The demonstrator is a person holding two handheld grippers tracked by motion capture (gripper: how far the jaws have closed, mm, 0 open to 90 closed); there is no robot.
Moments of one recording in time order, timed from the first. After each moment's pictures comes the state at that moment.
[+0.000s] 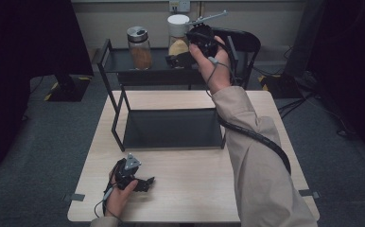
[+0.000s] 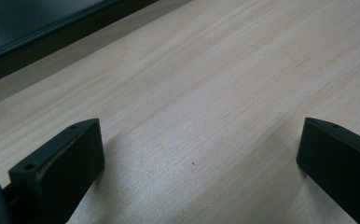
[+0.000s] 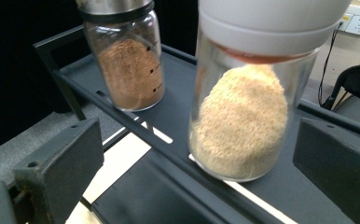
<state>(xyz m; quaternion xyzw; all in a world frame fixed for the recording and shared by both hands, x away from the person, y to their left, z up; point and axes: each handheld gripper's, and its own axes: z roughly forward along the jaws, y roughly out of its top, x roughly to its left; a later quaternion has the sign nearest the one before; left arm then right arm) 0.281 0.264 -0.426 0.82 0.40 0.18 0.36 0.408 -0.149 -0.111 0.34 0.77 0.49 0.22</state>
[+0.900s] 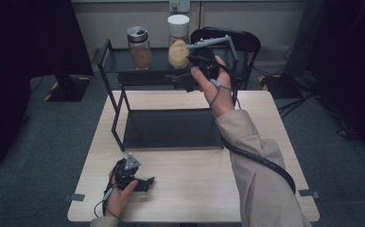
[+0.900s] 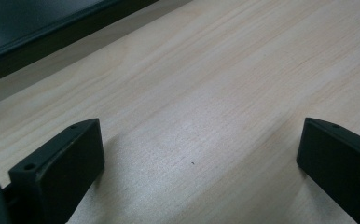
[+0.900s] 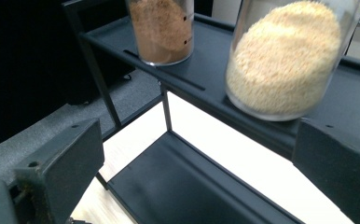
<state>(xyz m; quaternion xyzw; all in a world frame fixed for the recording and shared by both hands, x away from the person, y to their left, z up) 0.281 0.264 -0.426 0.82 0.40 0.18 0.36 0.380 -0.158 -0.148 0.33 0.78 0.50 0.20</state>
